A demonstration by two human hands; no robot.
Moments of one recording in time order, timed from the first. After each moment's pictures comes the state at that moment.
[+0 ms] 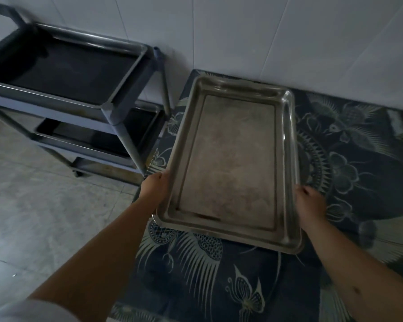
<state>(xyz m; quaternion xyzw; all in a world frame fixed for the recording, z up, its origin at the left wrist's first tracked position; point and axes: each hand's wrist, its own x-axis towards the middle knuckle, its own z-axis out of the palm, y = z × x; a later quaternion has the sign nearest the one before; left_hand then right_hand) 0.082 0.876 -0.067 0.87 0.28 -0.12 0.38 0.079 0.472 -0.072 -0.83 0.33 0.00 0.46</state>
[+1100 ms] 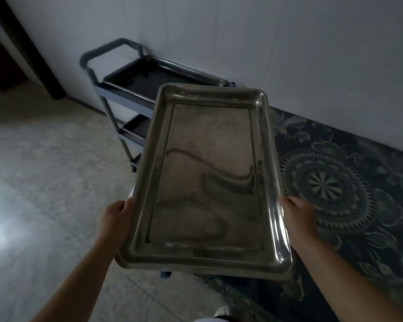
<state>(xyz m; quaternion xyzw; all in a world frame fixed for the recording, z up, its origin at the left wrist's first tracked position) -0.206 1.044 0.048 0.82 0.40 0.10 0.41 -0.040 0.668 0.032 -0.85 0.12 0.00 0.51</state>
